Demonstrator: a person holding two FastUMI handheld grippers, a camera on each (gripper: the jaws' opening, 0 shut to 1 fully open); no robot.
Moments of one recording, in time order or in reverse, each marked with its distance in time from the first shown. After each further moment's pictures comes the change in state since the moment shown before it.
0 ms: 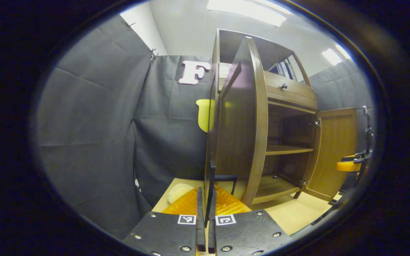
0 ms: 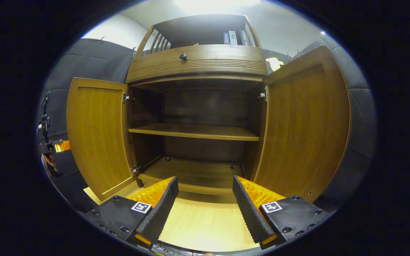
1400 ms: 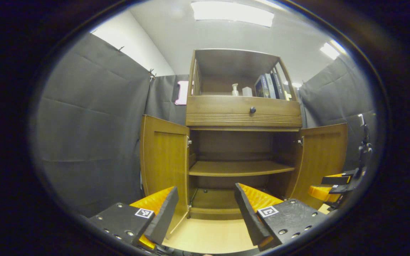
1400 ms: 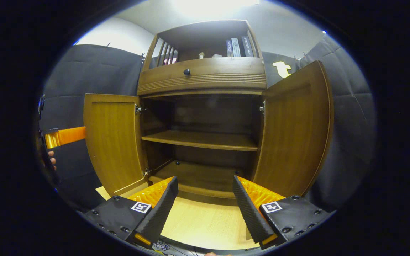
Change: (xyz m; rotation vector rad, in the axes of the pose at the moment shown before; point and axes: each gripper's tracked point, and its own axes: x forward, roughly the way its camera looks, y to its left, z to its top) left arm -0.089 -0.209 0.112 0.044 -0.064 0.170; right arm -0.050 -0.020 0.039 0.005 -0.036 0.117
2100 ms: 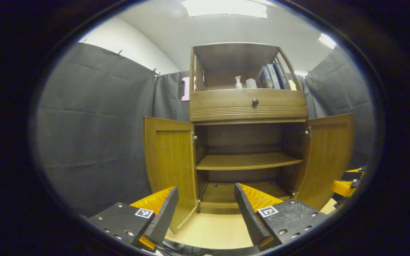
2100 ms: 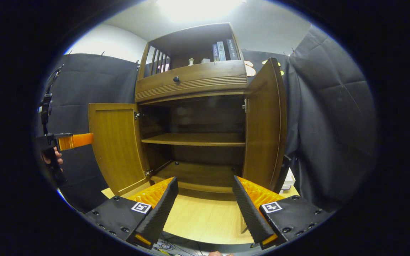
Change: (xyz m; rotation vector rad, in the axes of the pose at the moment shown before) left arm -0.006 -0.003 0.001 0.063 0.055 0.095; right arm -0.042 -0.034 -0.012 0.036 -0.004 -0.005
